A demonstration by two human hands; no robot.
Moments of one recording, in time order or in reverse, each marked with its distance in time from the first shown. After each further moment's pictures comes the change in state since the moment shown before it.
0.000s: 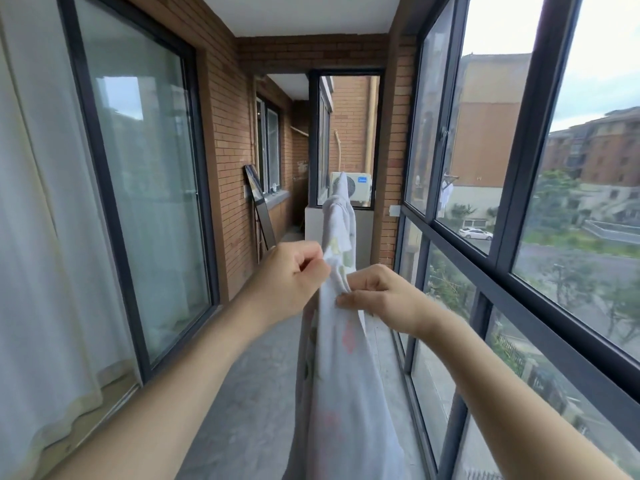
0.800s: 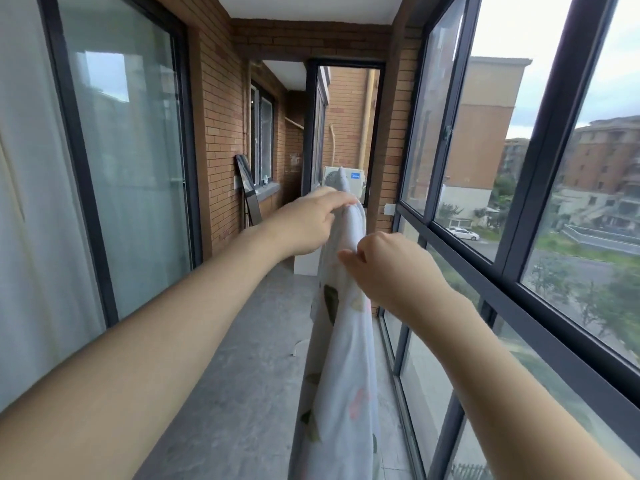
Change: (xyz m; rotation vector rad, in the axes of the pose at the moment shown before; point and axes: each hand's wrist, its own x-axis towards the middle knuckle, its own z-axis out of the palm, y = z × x) left_hand 0.130 -0.074 0.002 0.349 -0.239 0.017; right_hand 0.064 -0.023 -0.002 -1.012 0.421 0.223
